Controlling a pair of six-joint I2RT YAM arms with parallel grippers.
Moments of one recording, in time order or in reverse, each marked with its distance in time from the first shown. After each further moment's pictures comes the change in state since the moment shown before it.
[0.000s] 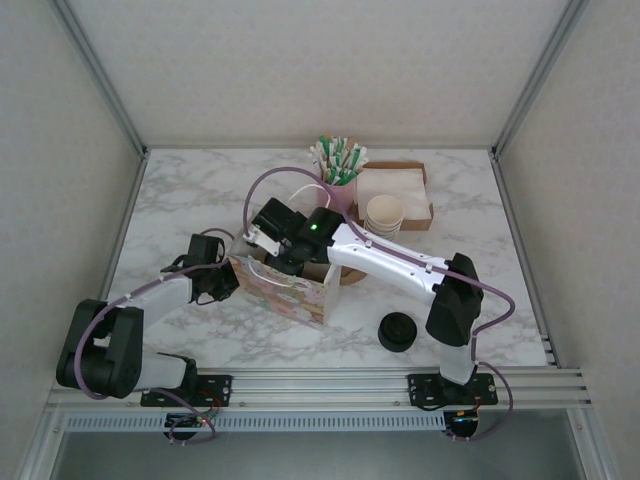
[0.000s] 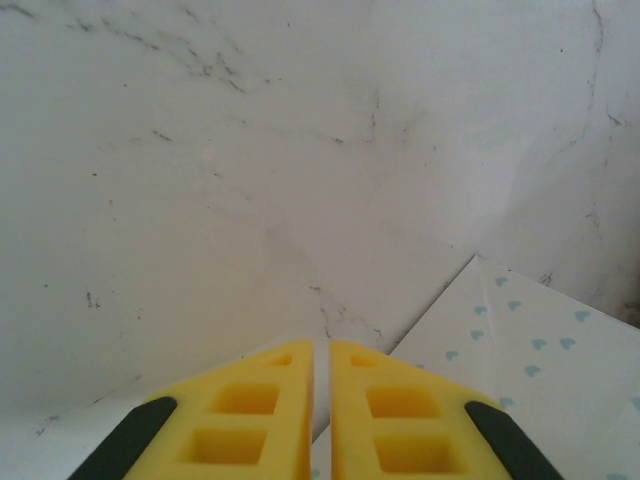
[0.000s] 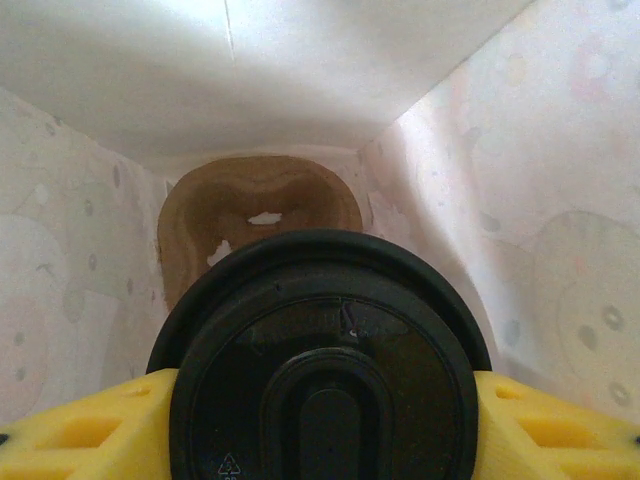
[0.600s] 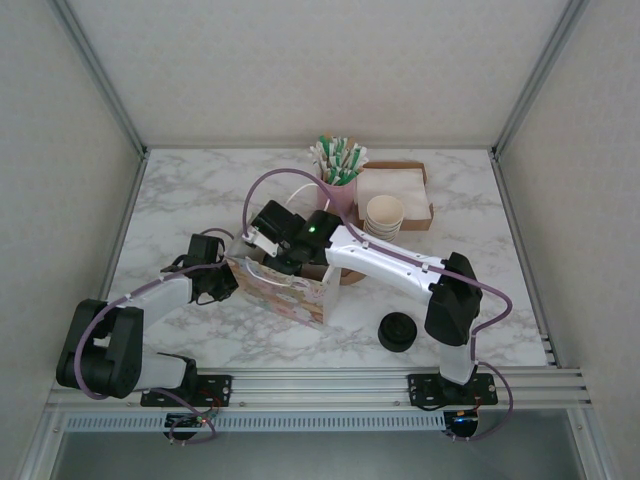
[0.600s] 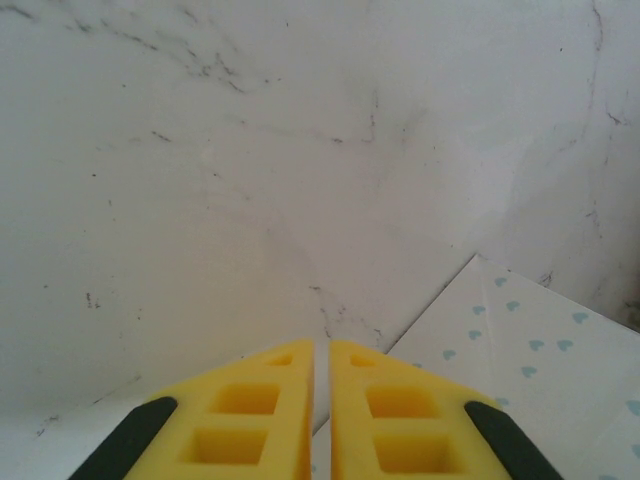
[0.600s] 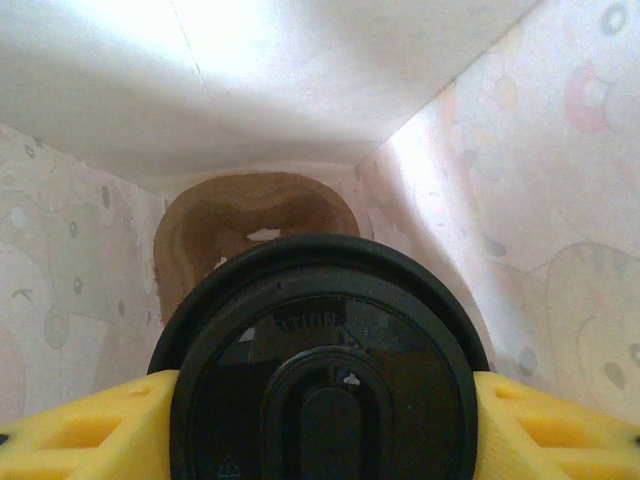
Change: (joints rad) left arm 0.000 0.000 0.000 0.000 0.000 0.003; right arm 0.000 -0.002 -0.025 0.043 0.003 0.015
